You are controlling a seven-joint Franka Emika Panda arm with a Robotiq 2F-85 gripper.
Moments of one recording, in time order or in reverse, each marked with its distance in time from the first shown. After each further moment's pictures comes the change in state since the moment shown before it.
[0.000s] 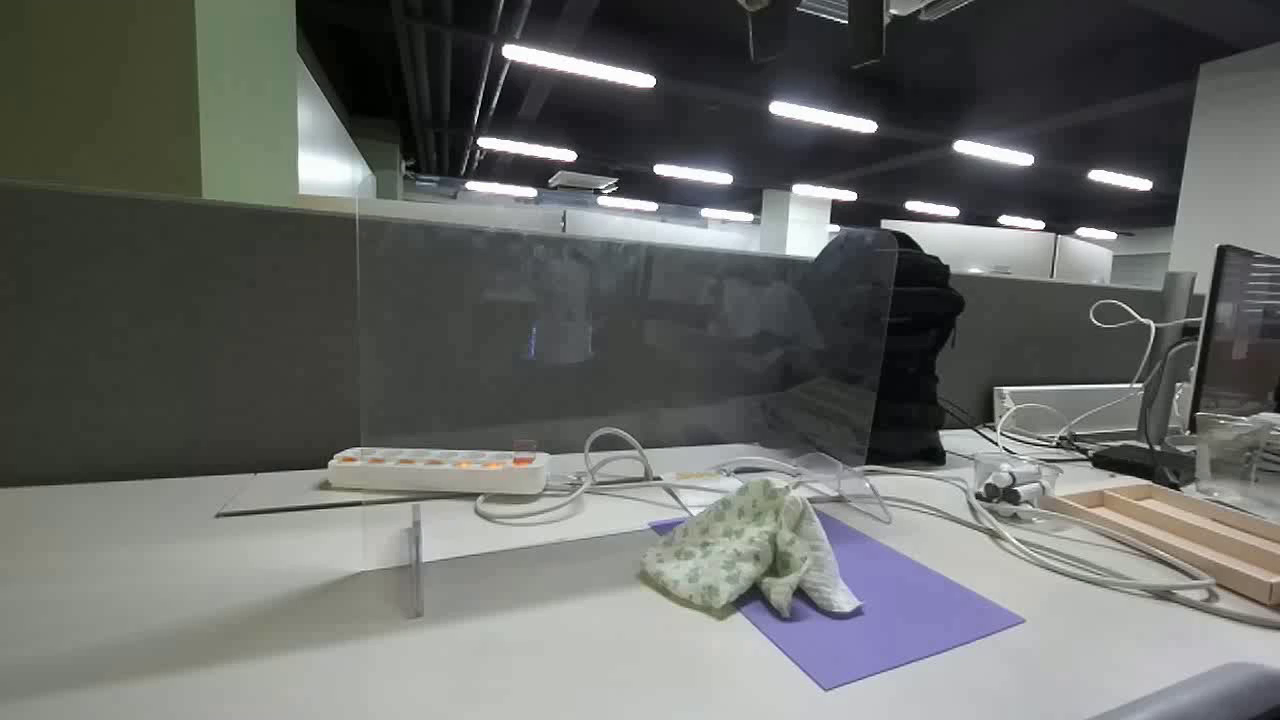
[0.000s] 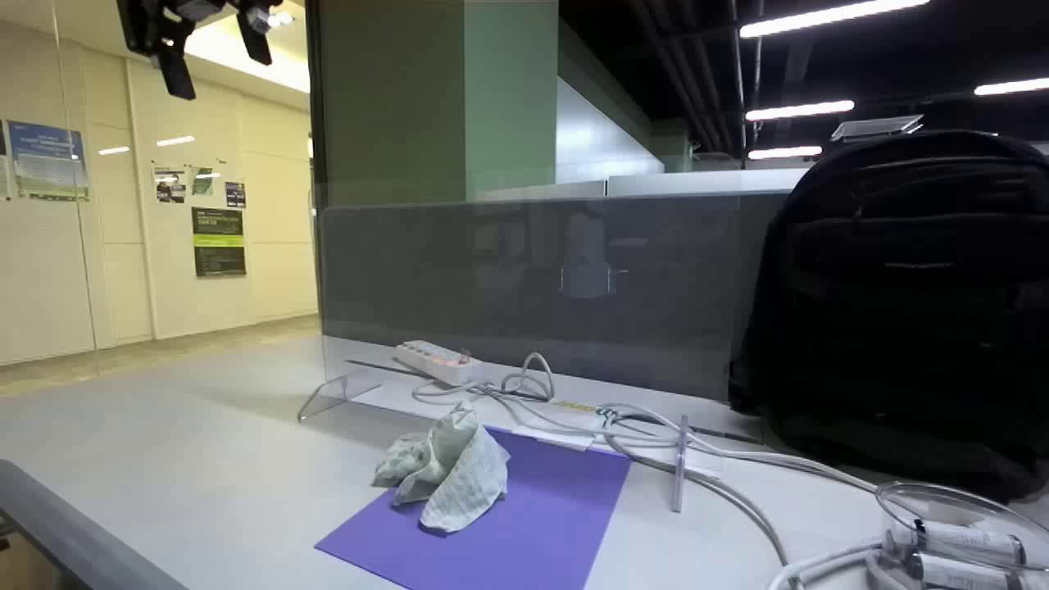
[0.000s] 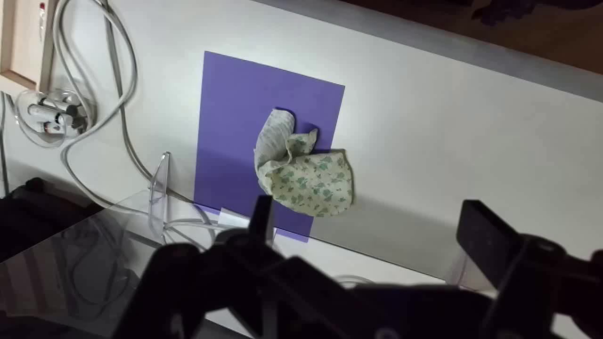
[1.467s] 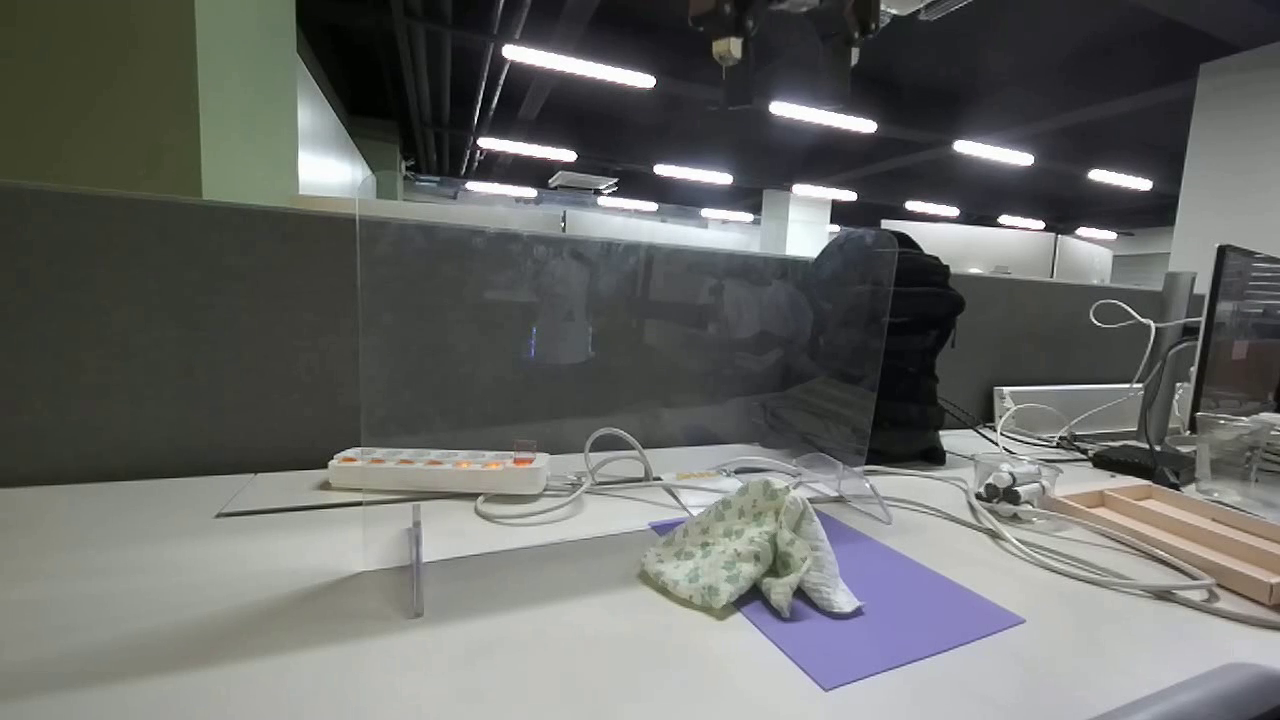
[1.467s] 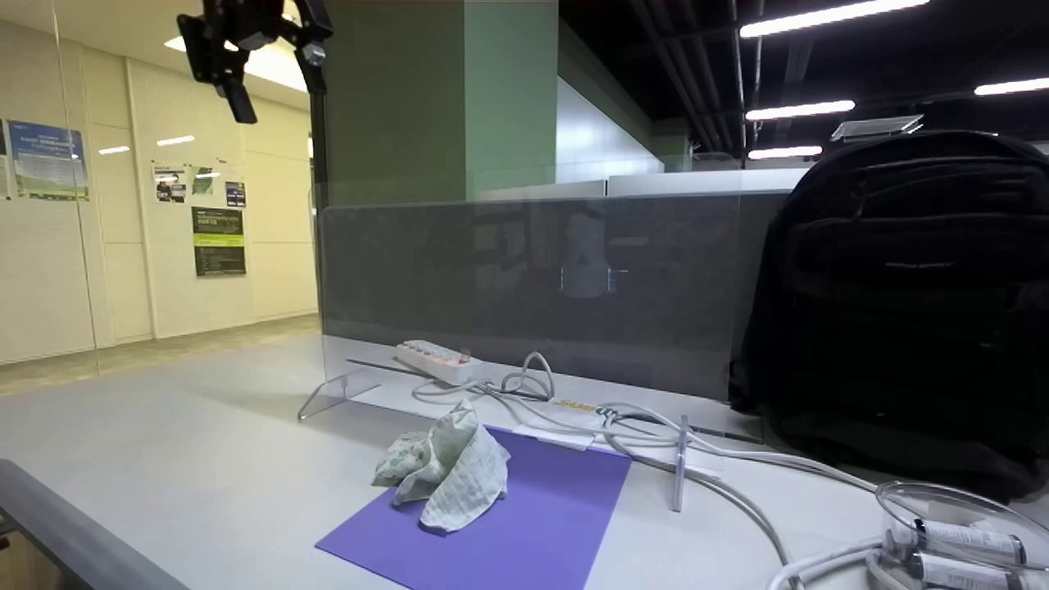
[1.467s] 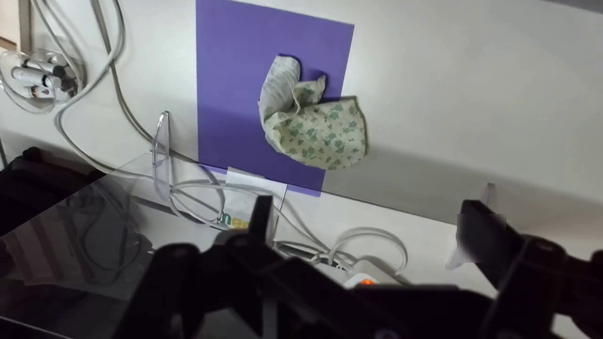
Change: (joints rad) arm -0.029 0.031 -0.039 -0.061 -0.022 0.228 0.020
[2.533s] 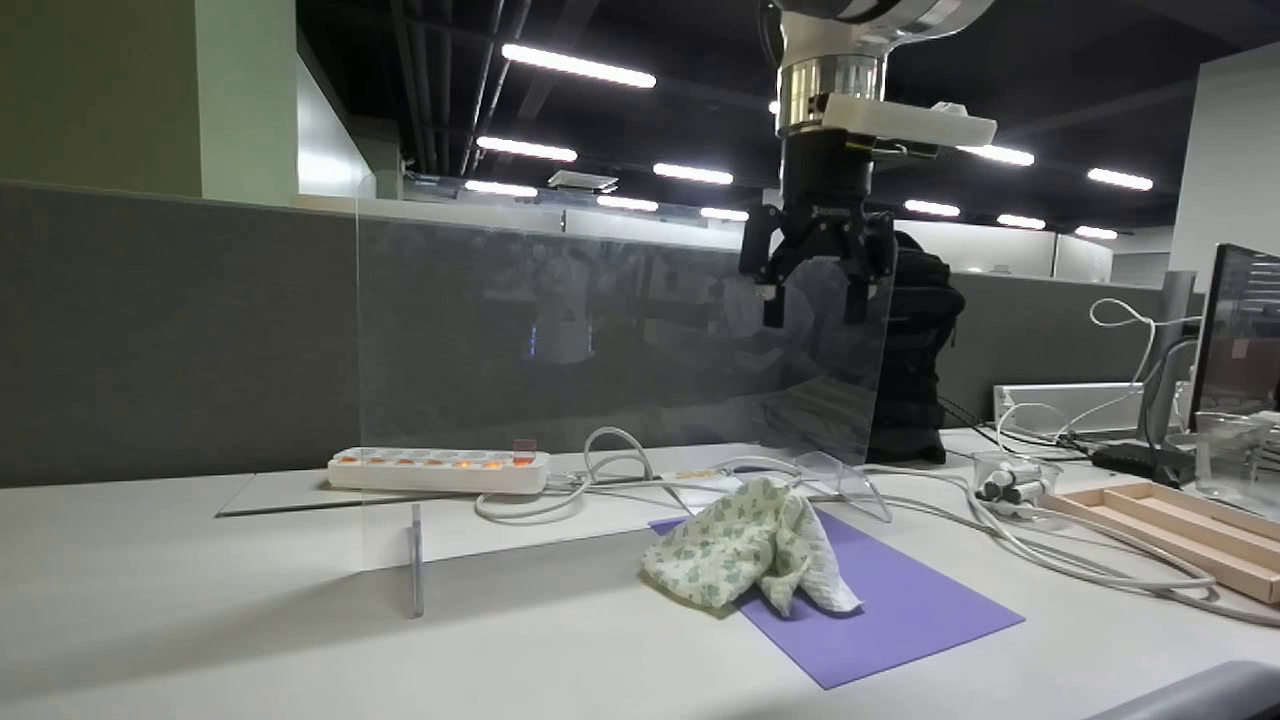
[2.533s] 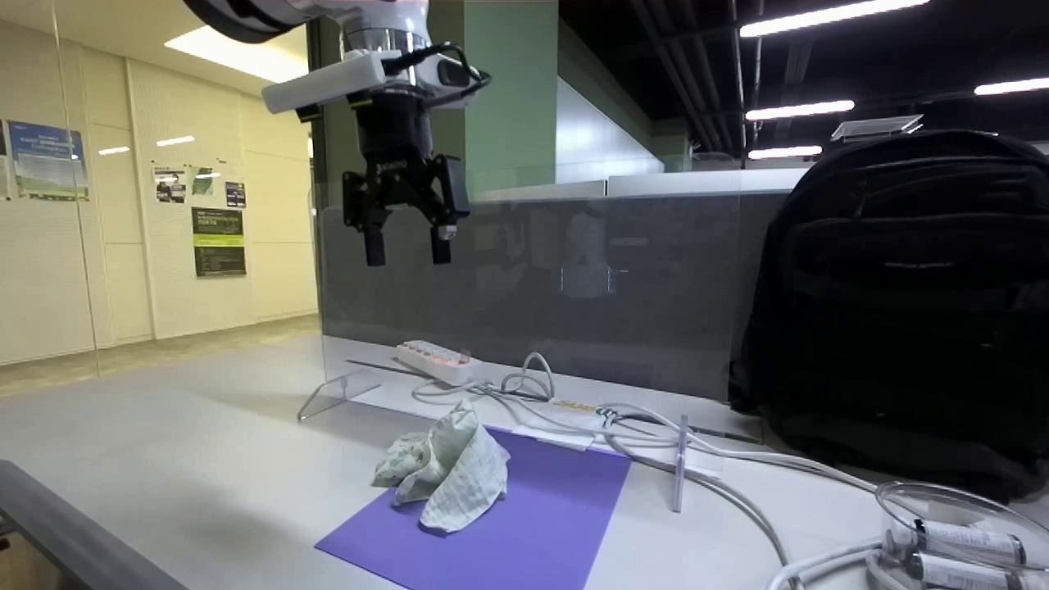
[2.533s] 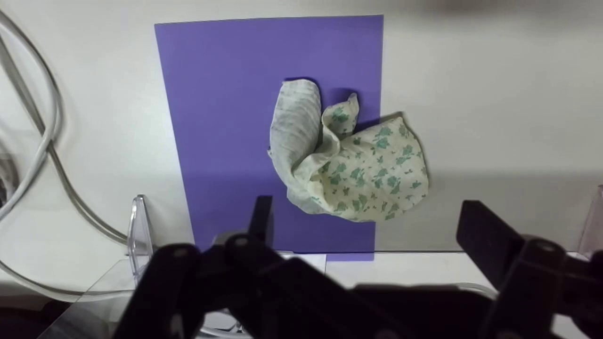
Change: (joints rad) arm -0.097 0.437 -0.211 -0.022 0.022 0.323 -0.058
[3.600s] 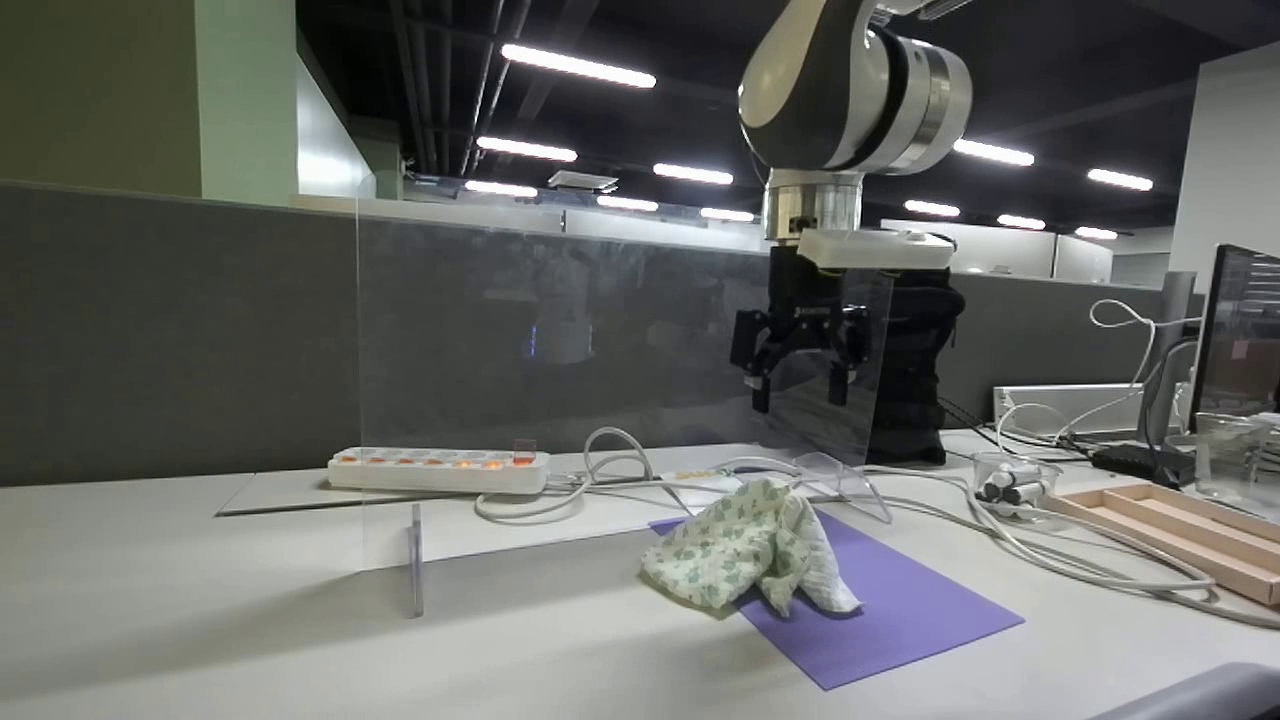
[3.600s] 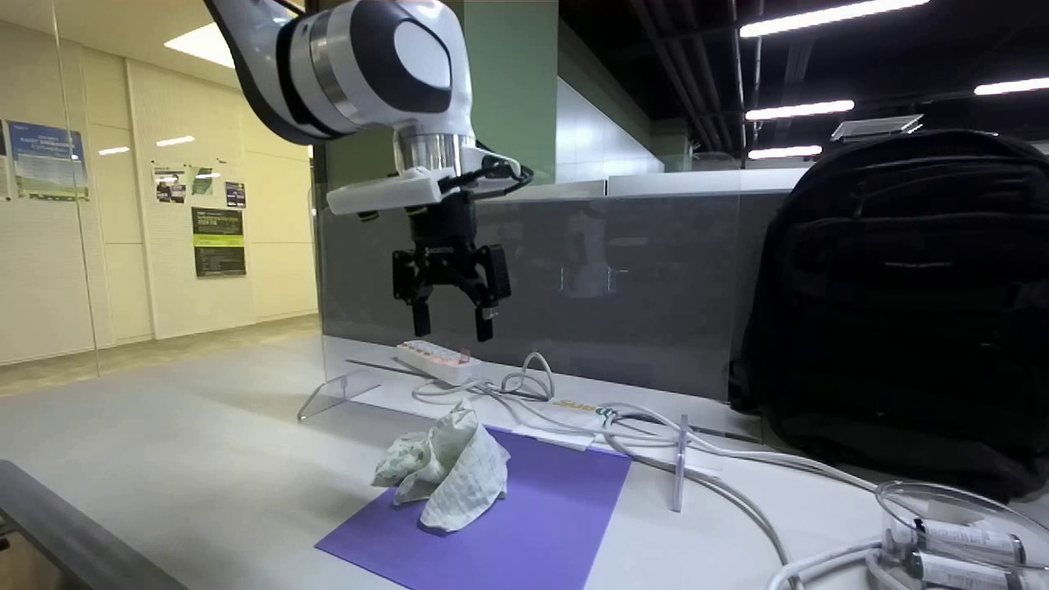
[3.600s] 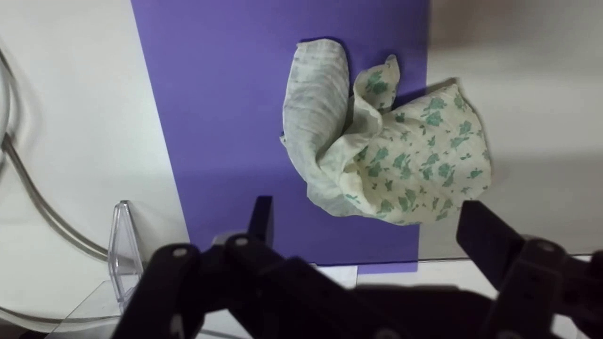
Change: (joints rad) arm -0.022 0.295 -0.033 0.063 -0.032 0.238 0.025
